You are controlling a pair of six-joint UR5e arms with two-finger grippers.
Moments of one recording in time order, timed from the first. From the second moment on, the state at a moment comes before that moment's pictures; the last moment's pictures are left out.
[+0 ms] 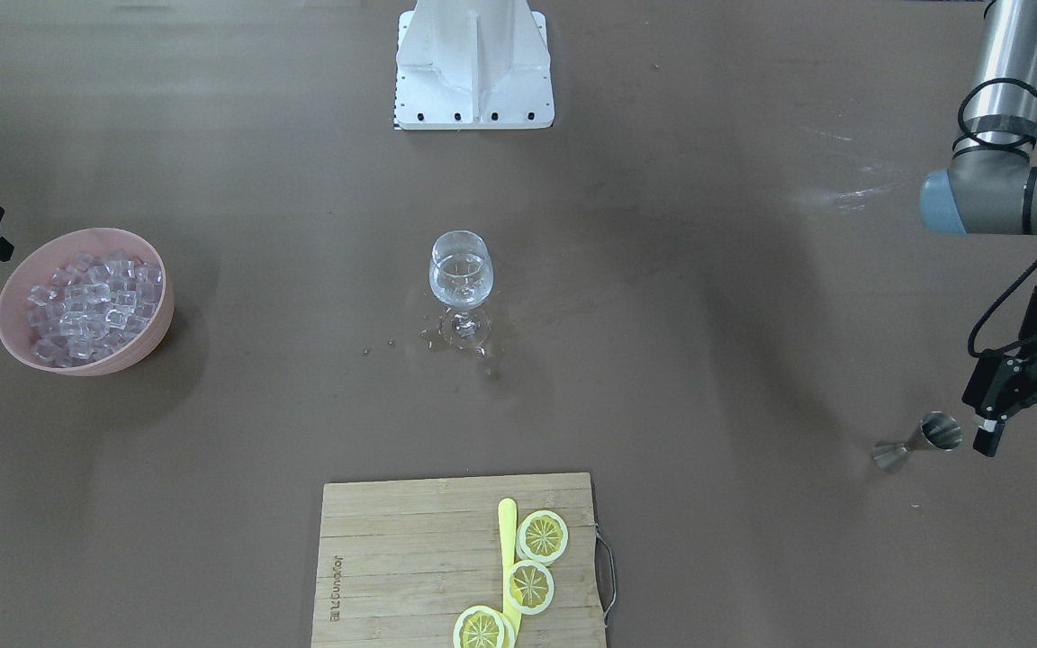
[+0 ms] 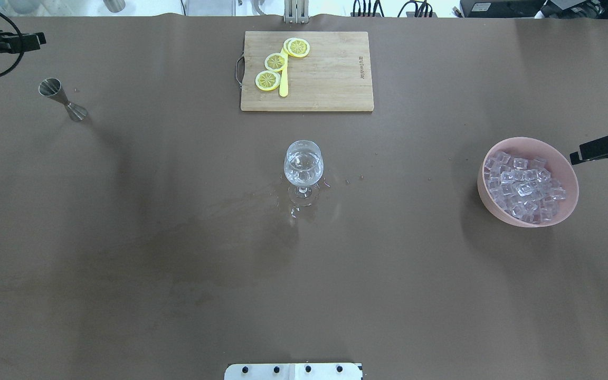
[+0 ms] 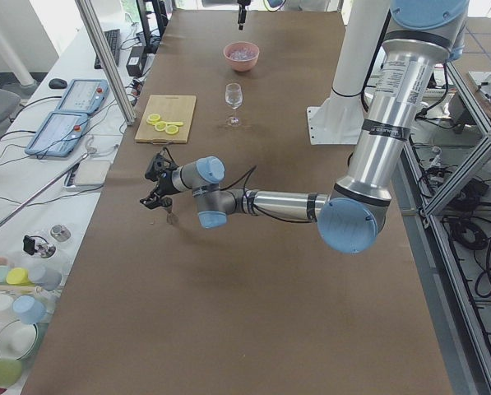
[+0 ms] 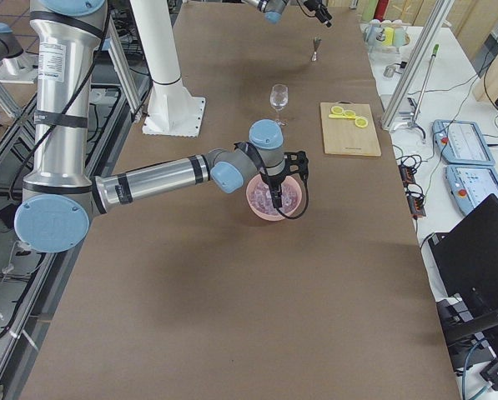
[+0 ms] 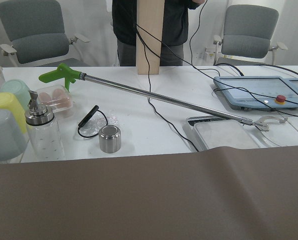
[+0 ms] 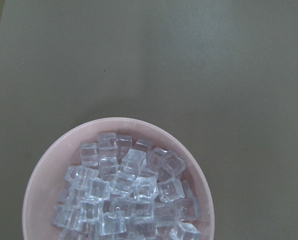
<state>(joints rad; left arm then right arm) -1.15 -1.83 -1.37 -2.73 -1.78 -0.87 1.13 -1.68 1.93 -1.16 2.27 0.68</state>
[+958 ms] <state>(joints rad) -1.36 -1.89 -1.64 -2.03 -2.31 -0.77 0.93 -1.57 1.82 -1.16 2.12 0.76</state>
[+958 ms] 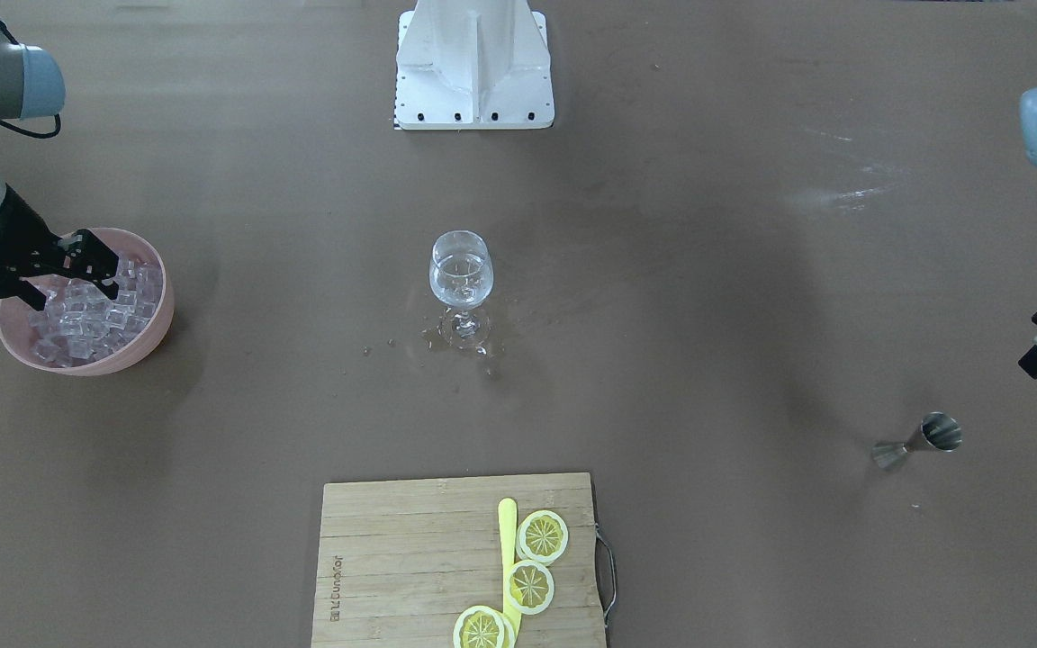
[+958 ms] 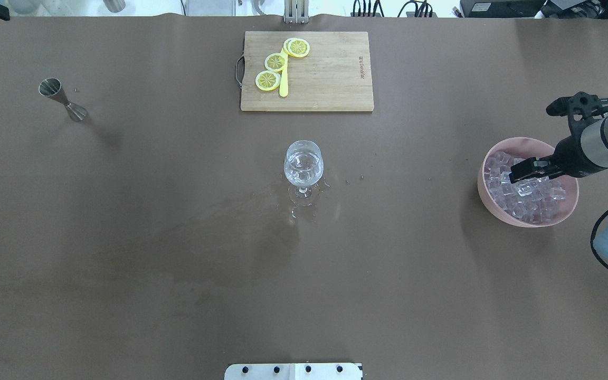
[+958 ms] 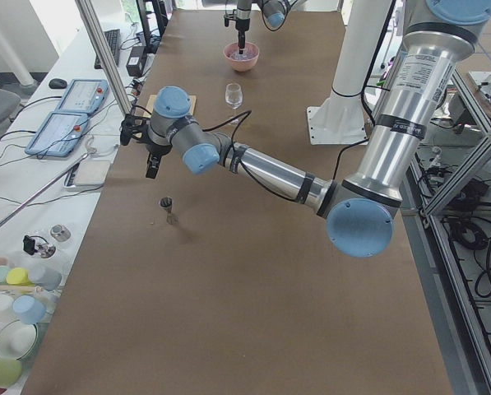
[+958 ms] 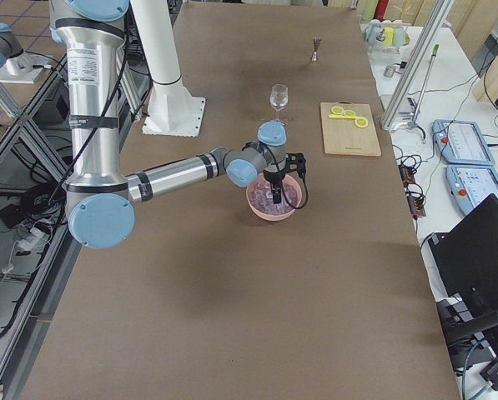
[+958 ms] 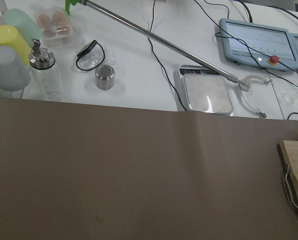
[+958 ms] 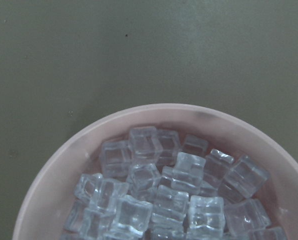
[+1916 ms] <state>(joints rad) -1.38 -1.87 -1.67 -1.92 -2.37 -0.73 0.90 -1.59 1.83 -1.16 2.14 0.76</state>
